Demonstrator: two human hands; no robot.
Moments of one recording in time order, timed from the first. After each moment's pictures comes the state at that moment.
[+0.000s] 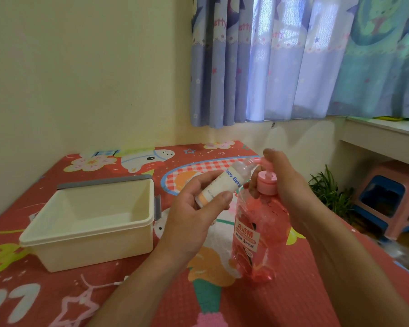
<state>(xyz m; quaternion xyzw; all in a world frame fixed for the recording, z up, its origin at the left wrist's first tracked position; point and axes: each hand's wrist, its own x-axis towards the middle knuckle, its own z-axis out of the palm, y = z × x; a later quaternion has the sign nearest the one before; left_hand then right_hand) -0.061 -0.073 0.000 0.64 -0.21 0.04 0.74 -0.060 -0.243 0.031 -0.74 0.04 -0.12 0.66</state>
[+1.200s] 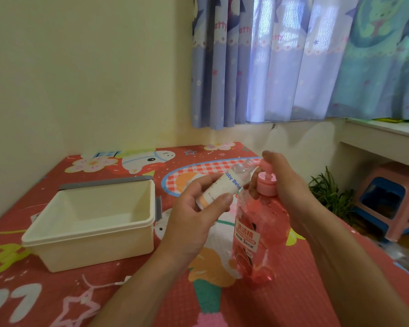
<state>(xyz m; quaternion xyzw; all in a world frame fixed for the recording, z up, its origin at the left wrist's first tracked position) -0.060 -0.072 -0.004 0.64 -0.21 0.02 0.74 -0.059 -0.244 0.030 -0.75 0.03 -0.12 0.65</state>
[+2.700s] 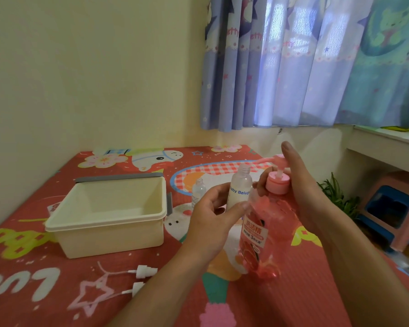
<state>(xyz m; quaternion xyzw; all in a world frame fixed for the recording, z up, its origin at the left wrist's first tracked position) -0.060 -0.082 -0.024 0.67 -0.18 0.01 0.72 -0.068 -0.248 0.035 -0.73 0.00 -0.08 0.67</state>
